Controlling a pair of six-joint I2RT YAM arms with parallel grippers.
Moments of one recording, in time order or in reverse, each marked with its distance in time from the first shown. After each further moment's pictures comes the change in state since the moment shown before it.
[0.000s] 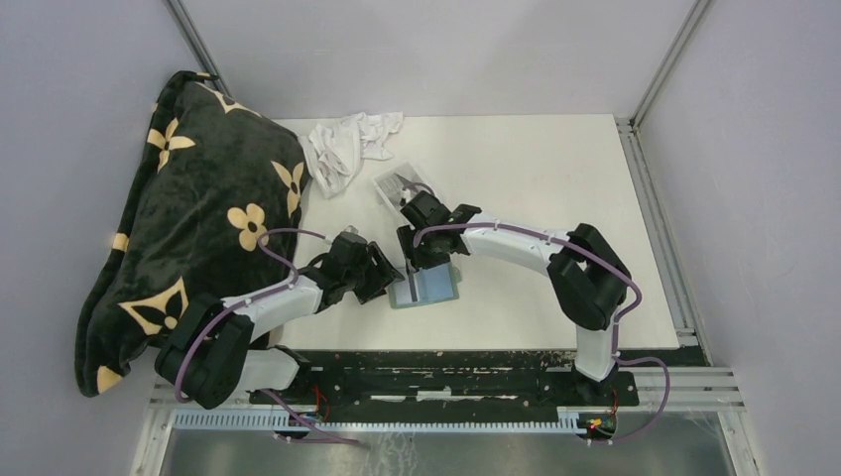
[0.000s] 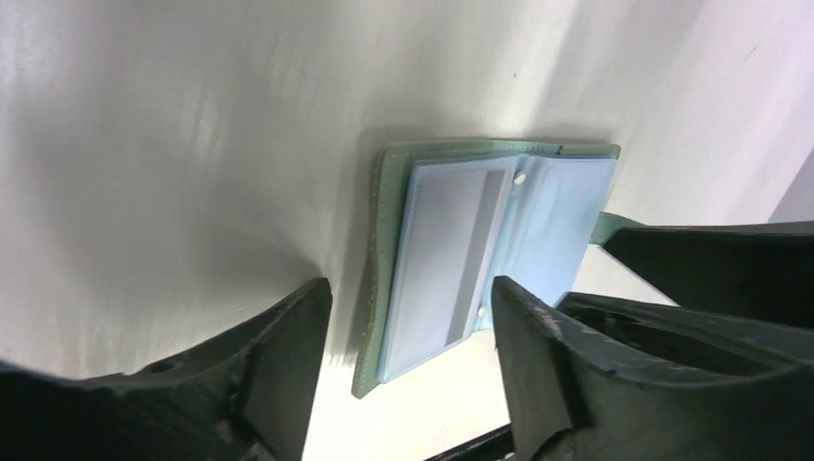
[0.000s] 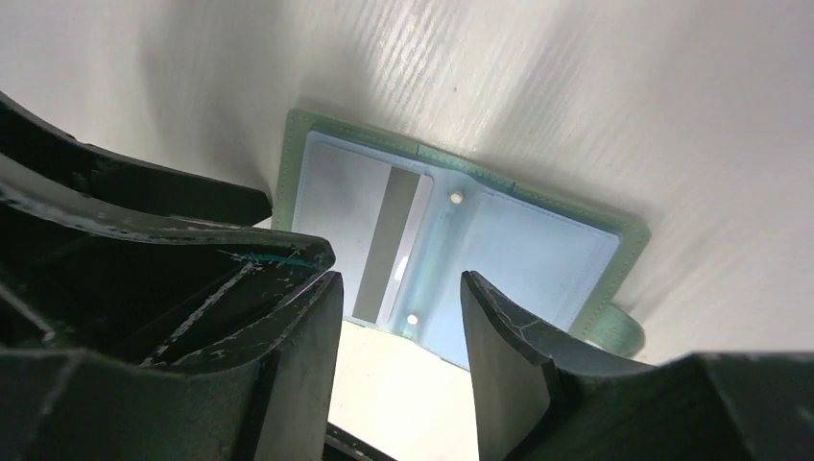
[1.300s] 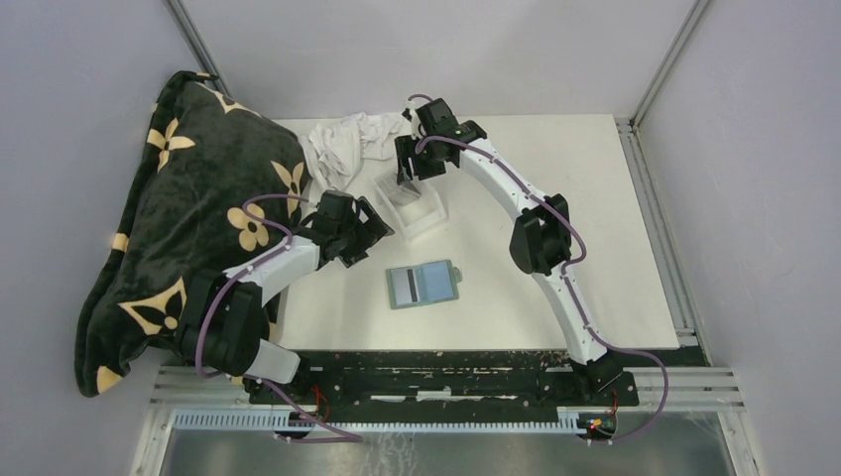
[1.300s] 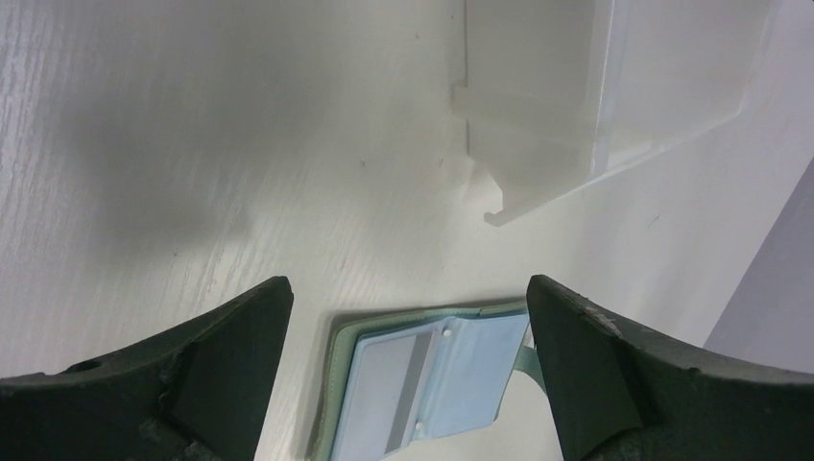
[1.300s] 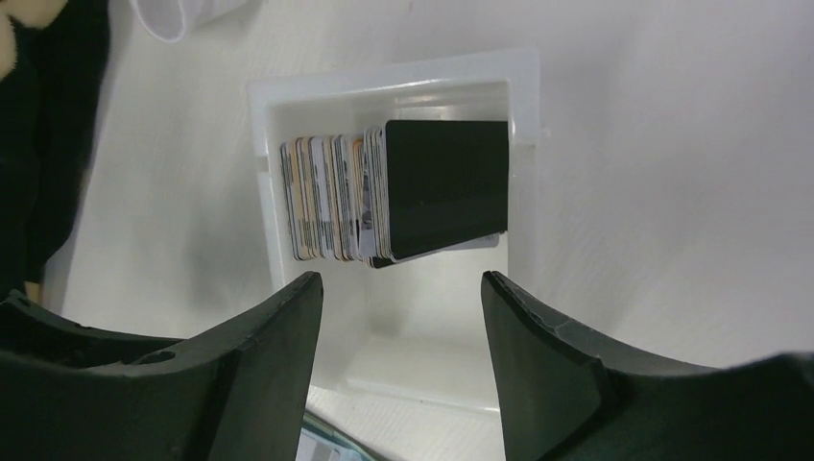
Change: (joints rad) left arm 0.183 0.135 0.296 -0.143 -0.031 0.089; right arm -0.300 0.595 1.103 -0.320 -0.191 -0.258
